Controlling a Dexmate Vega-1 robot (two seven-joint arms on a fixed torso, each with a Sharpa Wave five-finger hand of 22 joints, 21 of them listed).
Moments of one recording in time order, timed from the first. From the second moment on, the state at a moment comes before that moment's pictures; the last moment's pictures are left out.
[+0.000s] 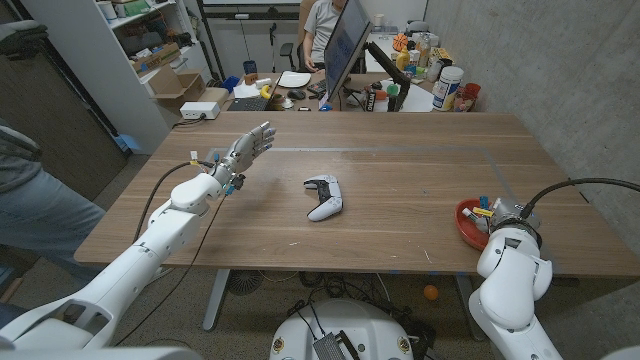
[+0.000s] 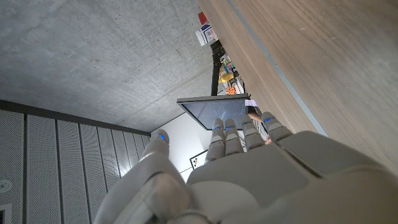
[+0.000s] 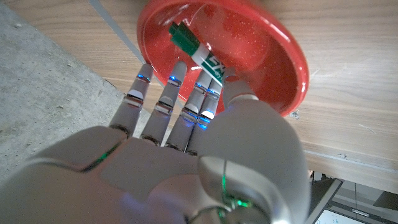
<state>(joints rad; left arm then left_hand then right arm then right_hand) 0.86 0.61 0.29 -1.38 -0.50 -0.21 -0.20 0.19 0.08 0.36 -0.10 0.18 0.15 0.11 0.19 0.18 0.07 0.07 0.22 0.20 0.03 0.09 0.19 0.19 -0.04 0.15 0.20 0.18 -1.49 -0.29 -0.18 -2.26 -1.59 -0.92 0.59 0.97 0.07 0.35 -0.15 0.17 0.90 -0.10 0.37 0.21 0.91 -0.16 0.30 0.25 0.74 -0.08 0.37 0.23 0.59 0.15 0.20 0.18</state>
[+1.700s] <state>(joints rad) 0.89 0.61 0.28 -1.40 -0.50 -0.21 -0.18 0.19 0.08 0.36 -0.10 0.18 0.16 0.11 0.19 0.18 0.07 0.07 0.22 0.20 0.03 0.09 0.19 0.19 -0.04 0.15 0.20 0.18 -1.50 -0.30 -0.22 -2.31 -1.67 -0.92 0.66 0.94 0.04 0.34 -0.13 0.17 0.87 -0.19 0.33 0.22 0.81 -0.14 0.26 0.27 0.70 -0.02 0.31 0.21 0.56 0.20 0.20 0.17</state>
